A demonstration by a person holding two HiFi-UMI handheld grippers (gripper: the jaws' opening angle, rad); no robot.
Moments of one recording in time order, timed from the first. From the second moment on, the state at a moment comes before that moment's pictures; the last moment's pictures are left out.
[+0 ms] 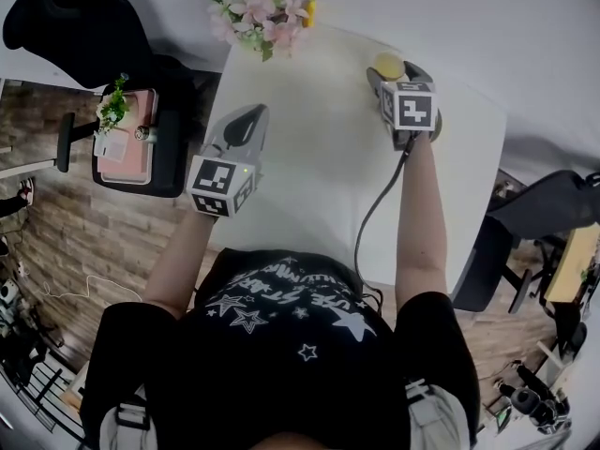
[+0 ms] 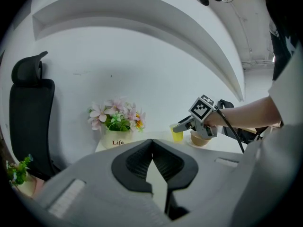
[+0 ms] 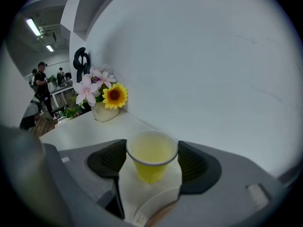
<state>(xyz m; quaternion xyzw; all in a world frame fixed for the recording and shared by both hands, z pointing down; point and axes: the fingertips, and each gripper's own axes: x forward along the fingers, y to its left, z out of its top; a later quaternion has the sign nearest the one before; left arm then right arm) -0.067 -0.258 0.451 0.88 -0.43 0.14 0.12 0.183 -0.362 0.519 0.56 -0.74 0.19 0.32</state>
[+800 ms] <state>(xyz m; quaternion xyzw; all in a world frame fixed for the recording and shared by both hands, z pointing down) -0.062 -0.252 0.450 0.89 -0.43 0.14 0.11 0.198 -0.341 0.527 0.57 -0.72 0.19 0.34</state>
